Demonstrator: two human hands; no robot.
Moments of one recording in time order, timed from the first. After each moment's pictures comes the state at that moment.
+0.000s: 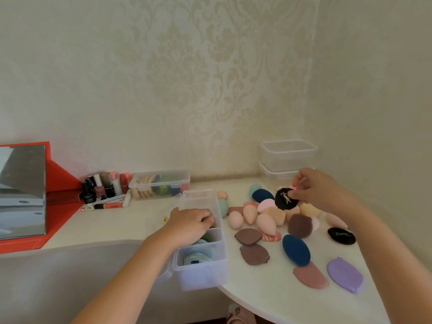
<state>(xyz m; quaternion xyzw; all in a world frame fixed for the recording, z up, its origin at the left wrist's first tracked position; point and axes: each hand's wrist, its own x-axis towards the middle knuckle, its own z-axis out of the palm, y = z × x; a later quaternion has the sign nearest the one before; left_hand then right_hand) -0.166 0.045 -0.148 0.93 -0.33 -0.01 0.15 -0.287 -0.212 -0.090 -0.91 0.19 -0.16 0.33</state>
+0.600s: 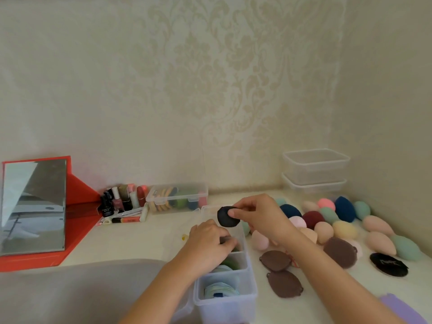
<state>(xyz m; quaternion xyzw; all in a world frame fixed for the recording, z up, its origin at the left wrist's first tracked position) -0.164 0.046 -0.149 0.92 -0.31 0.00 0.22 -0.190 -0.112 -0.130 -0.85 0.00 -0.16 0.50</state>
